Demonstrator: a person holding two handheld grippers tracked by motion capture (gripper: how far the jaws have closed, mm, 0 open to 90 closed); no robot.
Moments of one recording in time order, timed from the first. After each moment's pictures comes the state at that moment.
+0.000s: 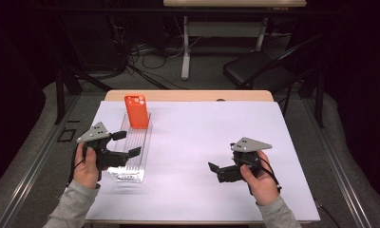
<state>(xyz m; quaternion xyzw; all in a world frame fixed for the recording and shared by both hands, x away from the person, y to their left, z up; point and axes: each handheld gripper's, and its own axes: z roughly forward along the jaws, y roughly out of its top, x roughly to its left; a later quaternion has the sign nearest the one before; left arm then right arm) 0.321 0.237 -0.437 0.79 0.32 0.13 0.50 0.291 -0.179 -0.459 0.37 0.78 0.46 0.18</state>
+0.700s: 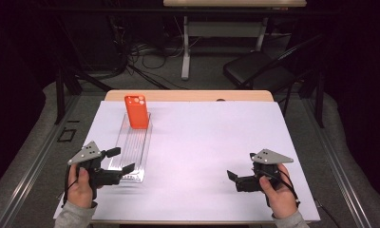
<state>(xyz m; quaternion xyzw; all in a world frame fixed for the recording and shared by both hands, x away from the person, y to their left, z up) 0.288 0.258 -0.473 0.78 0.34 0.13 0.51 0.268 -0.225 -0.479 0.41 0.77 0.44 0.21</state>
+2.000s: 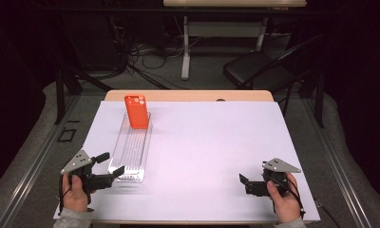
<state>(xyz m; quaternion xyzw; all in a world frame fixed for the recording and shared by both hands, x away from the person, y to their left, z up) 0.285 0.288 -0.509 0.75 0.38 0.16 0.51 0.267 -0.260 -0.528 0.48 0.74 0.42 0.23</state>
